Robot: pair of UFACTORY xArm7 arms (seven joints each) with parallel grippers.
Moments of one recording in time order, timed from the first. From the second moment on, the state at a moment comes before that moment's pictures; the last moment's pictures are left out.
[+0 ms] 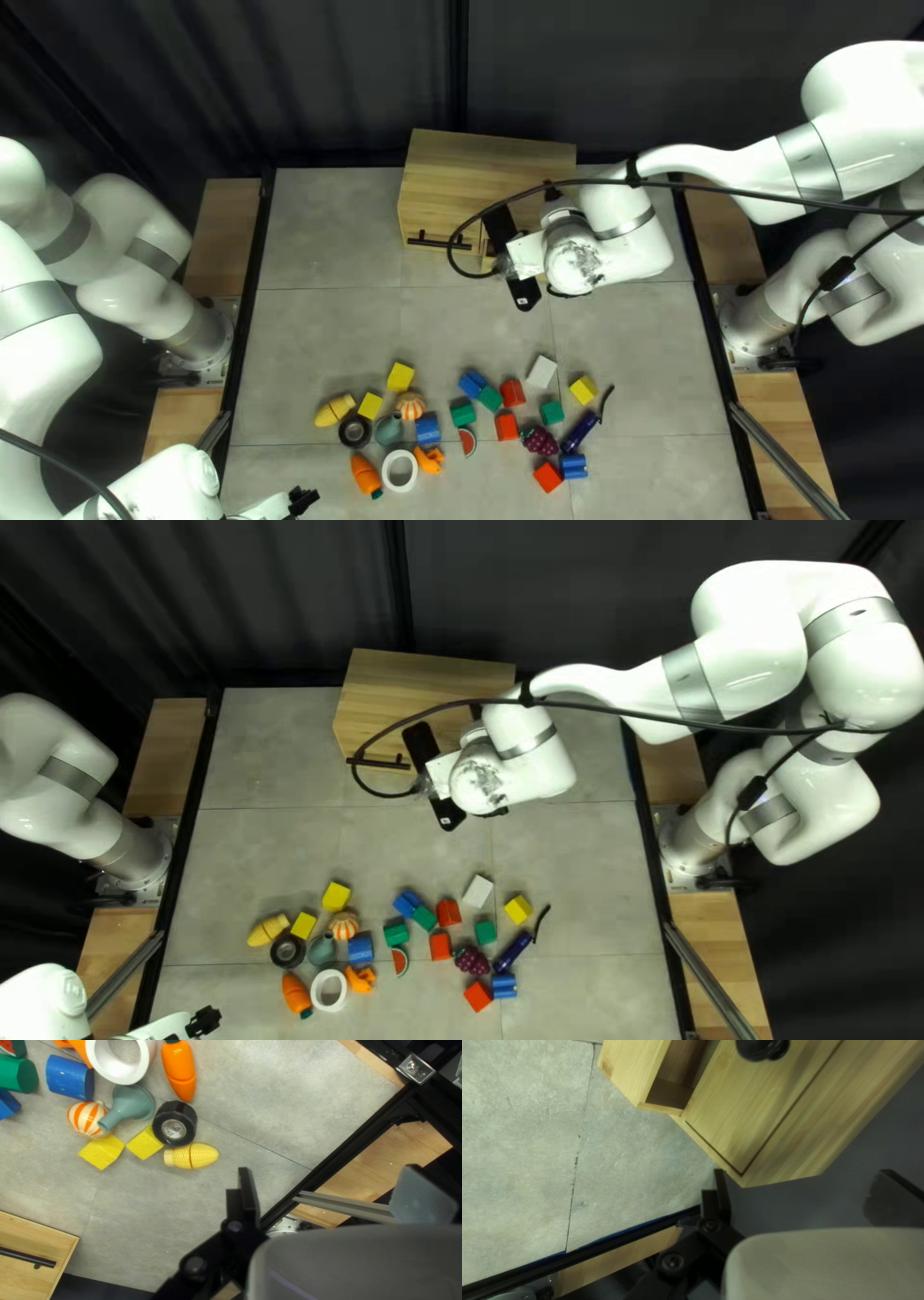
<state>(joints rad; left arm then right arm) -0.38 -0.02 -0.59 1.10 0.03 1.37 0.09 0.35 0.00 -0.29 0.97 -0.75 1.29 0.03</state>
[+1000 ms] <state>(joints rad) -0.38 -0.02 -0.59 1.10 0.03 1.37 0.09 0.31 0.00 -0.33 0.99 -0.65 1.31 0.33</state>
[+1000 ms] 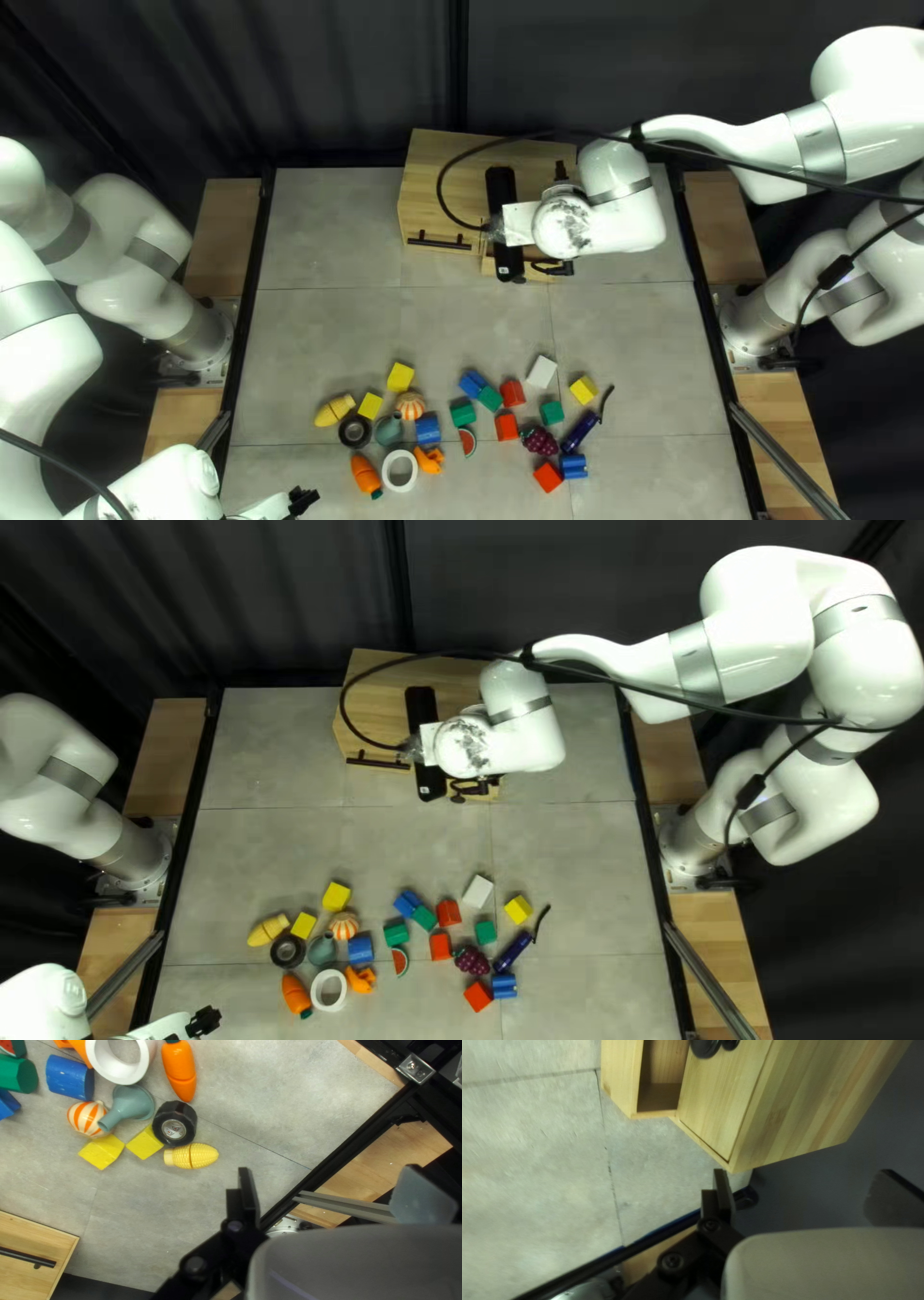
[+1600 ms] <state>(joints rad) -0.38 -0.02 -0.59 1.10 0.03 1.37 0.09 0.30 -0.01 -0.34 0.89 -0.76 1.22 0.49</state>
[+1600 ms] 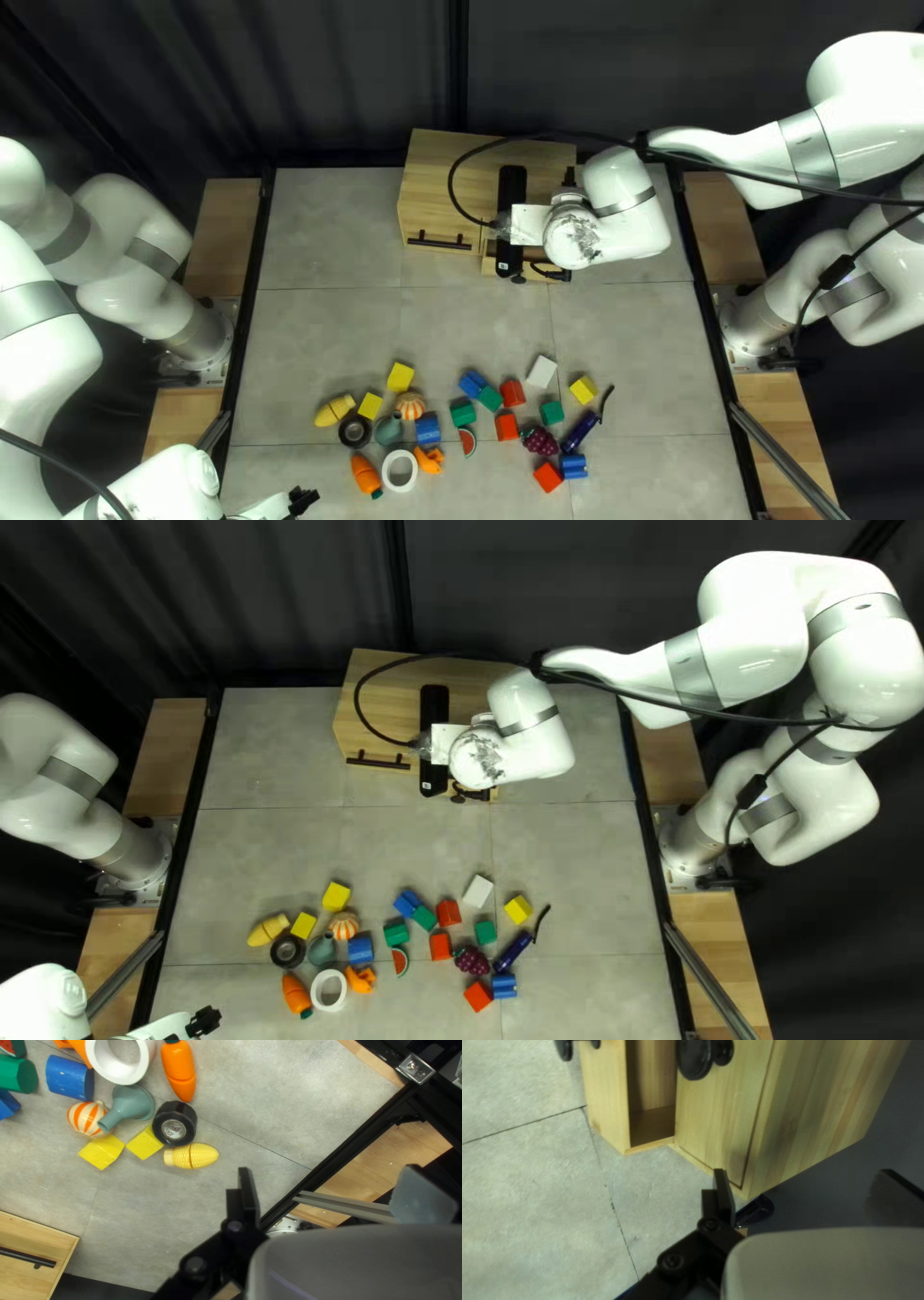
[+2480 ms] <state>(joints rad) -0.38 -0.02 -0.59 1.10 0.03 1.37 0.09 0.27 -0.04 -0.36 0.80 -0.91 1.13 0.52</state>
